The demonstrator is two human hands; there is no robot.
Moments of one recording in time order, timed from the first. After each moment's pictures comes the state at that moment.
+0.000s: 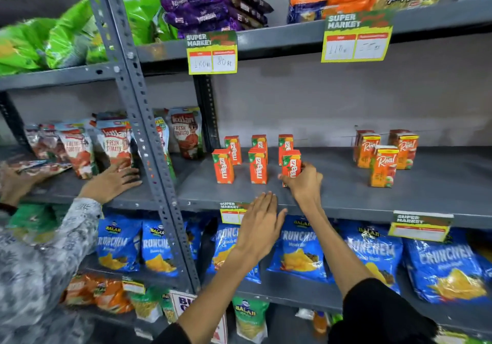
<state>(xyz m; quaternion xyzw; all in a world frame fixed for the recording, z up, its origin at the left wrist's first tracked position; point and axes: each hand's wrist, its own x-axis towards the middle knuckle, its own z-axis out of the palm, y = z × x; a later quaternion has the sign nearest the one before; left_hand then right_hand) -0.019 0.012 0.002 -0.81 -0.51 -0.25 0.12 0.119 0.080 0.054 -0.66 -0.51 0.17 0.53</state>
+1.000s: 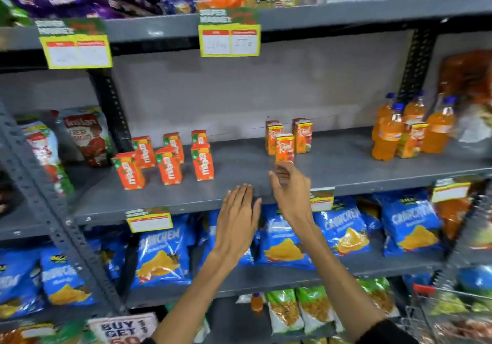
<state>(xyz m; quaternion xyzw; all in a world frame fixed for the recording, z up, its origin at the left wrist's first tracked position) 0.111 -0.017 -0.005 -0.82 -0.44 -0.36 0.07 0.255 -0.029 0.034 -0.61 -0.51 0.05 0.61</state>
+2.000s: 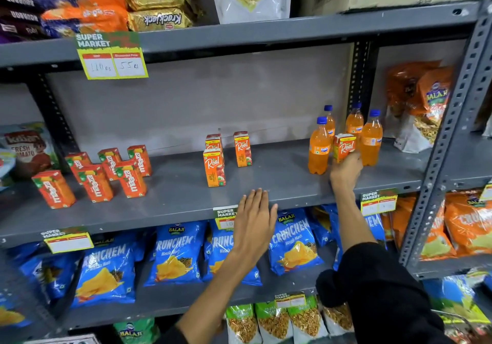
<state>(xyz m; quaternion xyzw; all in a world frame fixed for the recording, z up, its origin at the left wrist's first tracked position) 0.346 -0.064 -0.002 -0.84 -0.46 -0.25 0.10 0.602 -0.027 0.055 -0.77 -0.24 0.03 0.59</state>
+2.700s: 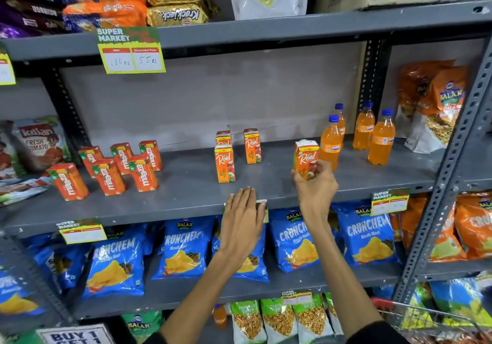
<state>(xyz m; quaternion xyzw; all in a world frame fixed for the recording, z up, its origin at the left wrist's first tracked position) 0.297 -0.057 -0.001 -0.83 -0.48 -0.28 0.09 0.469 -0.066 0.040 -0.65 -0.34 0.00 0.68</state>
